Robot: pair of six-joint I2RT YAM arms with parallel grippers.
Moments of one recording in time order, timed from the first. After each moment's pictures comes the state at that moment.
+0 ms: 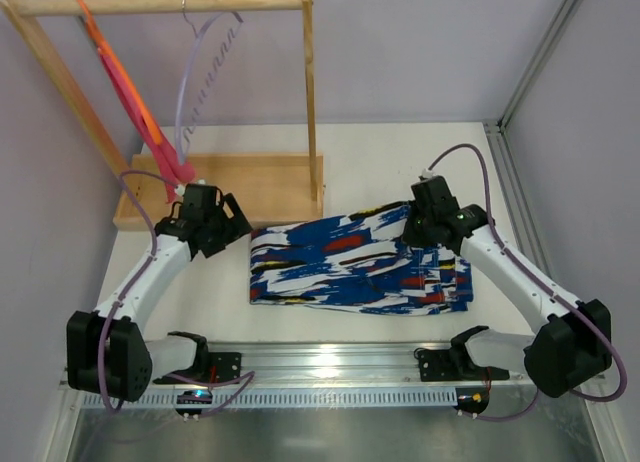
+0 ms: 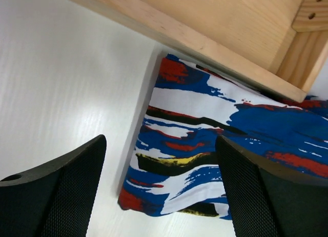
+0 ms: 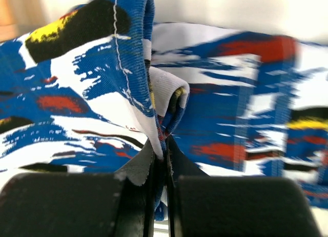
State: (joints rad) left arm -0.20 1.20 0.88 -0.61 -0.04 -0.69; right arm 0.45 1.23 0.98 -0.69 0.08 0.60
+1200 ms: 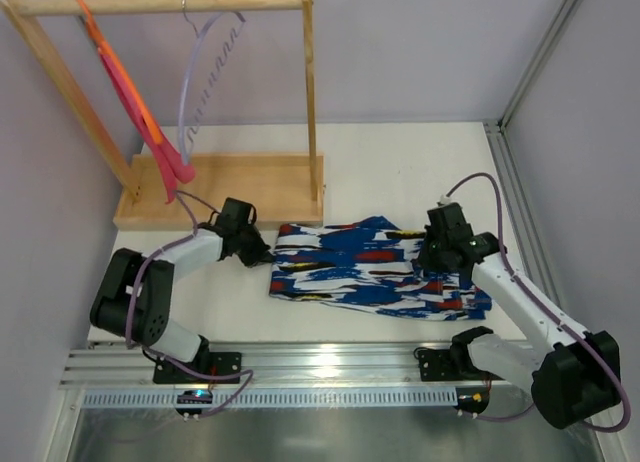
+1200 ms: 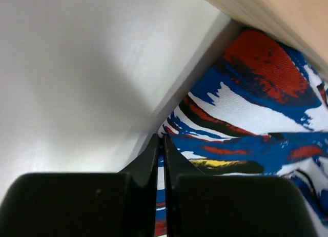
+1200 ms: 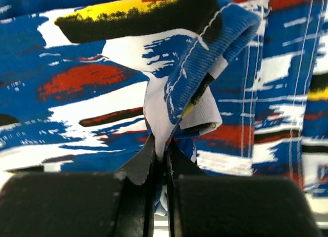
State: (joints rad) left arm -0.35 1.53 0.73 -0.26 0.18 -0.90; right arm 0.30 1.03 0.73 -0.73 0.08 0.61
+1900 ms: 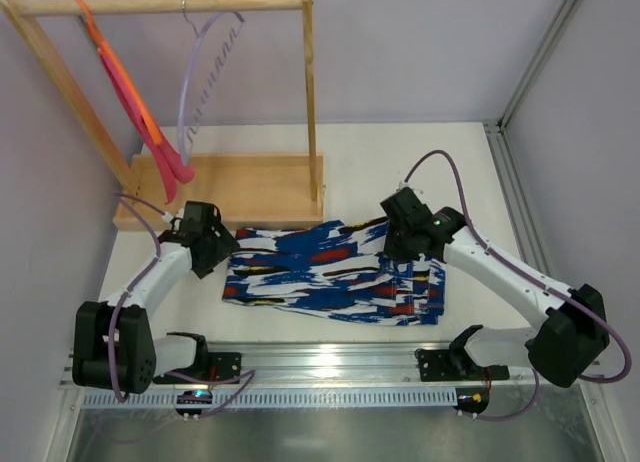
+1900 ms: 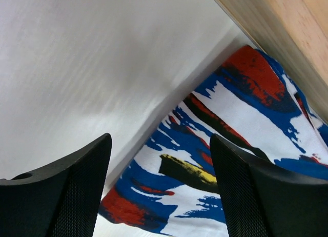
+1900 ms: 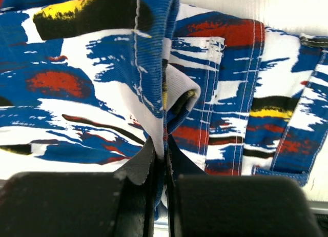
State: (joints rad) left arm -0.13 1.24 0.71 -0.57 -0.18 -0.81; right arm 0.63 1.30 1.00 -0.82 0.17 0.77
